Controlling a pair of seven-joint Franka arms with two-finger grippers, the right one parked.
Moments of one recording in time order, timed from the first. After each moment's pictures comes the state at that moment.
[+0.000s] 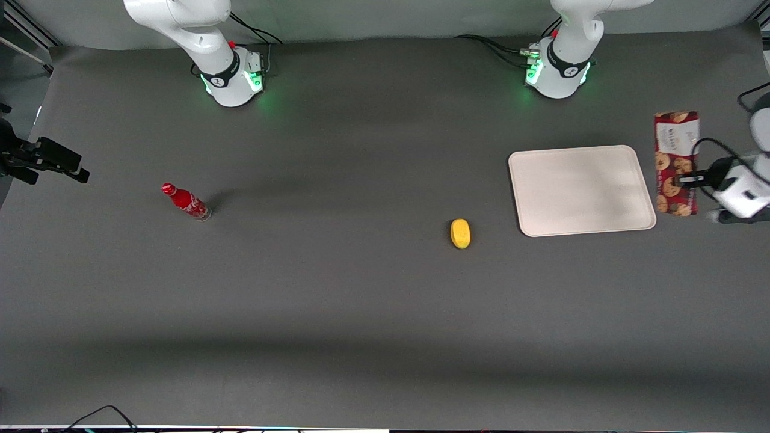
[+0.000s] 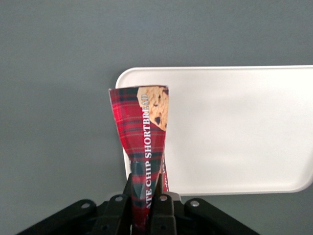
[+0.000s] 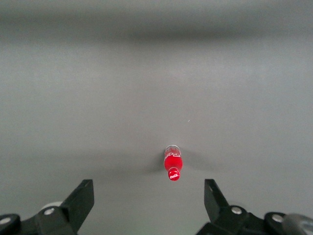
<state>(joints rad) 0.07 0.13 0.23 -2.08 0.03 1.90 0.24</state>
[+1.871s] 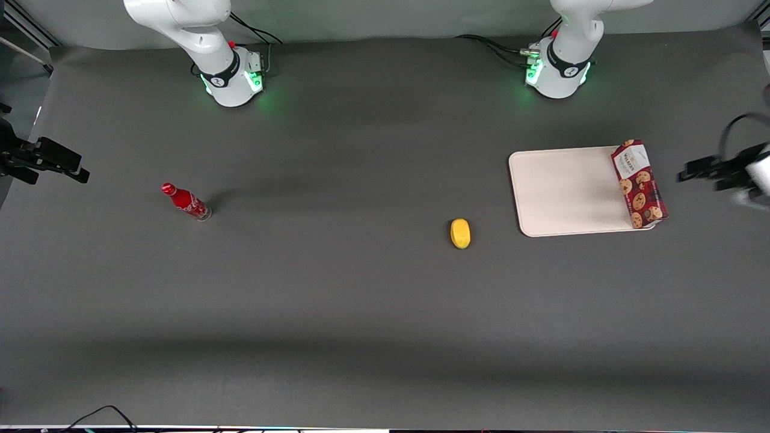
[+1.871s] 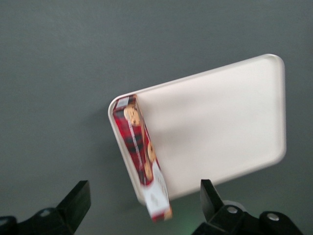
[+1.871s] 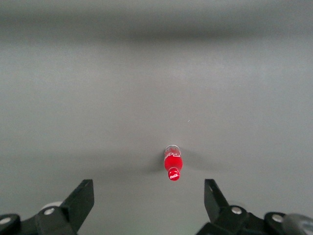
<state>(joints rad) 0.07 0.05 0.30 -1.99 -0.09 1.81 0.61</state>
